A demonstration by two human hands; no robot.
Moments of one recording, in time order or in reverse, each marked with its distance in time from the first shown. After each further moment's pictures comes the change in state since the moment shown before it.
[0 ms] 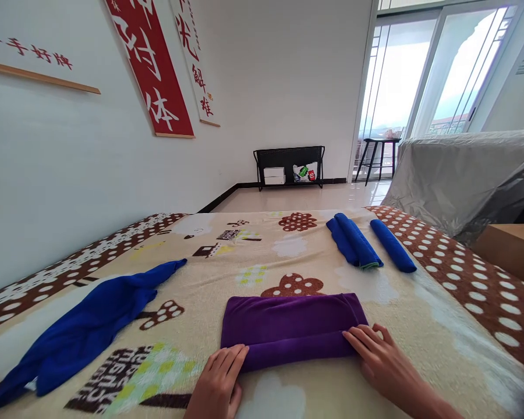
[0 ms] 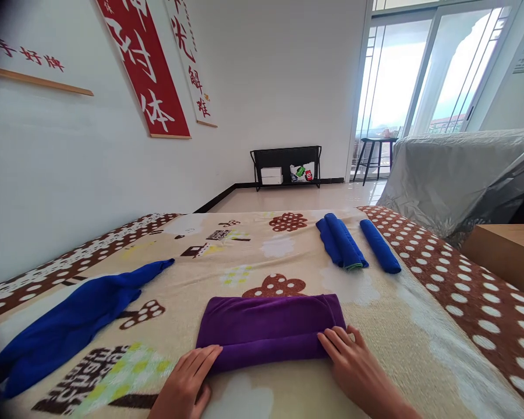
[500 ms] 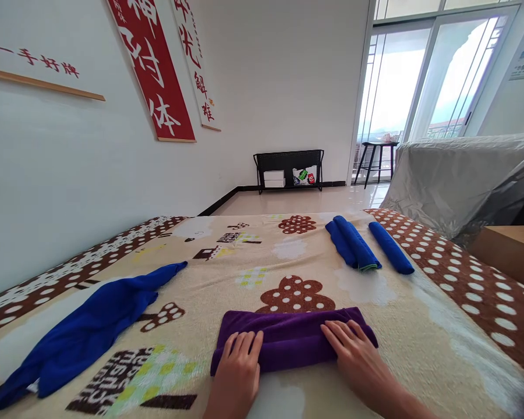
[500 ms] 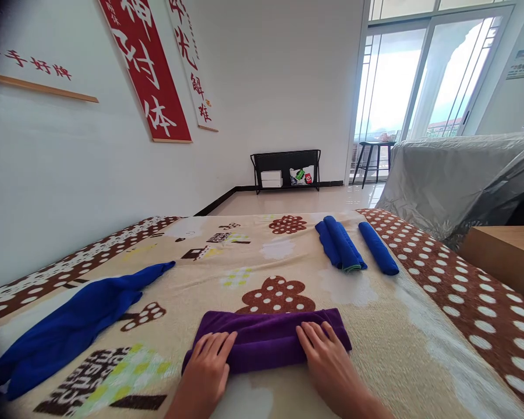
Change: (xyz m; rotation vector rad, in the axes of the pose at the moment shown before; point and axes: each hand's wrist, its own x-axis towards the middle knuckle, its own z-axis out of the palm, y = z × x) left_hand 0.047 0.036 -0.008 -0.057 -0.225 -0.167; right_hand 0.025 -0.047 0.011 0.069 -0.200 0.098
